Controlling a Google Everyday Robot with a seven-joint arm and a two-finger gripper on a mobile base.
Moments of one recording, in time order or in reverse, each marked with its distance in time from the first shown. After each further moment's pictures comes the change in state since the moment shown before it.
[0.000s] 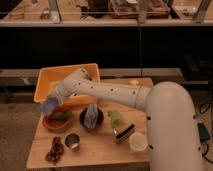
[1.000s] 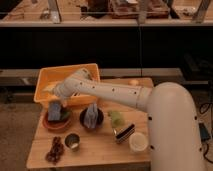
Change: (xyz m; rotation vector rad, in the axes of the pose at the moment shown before) arm 0.008 0.005 -0.003 0.010 0.005 0.032
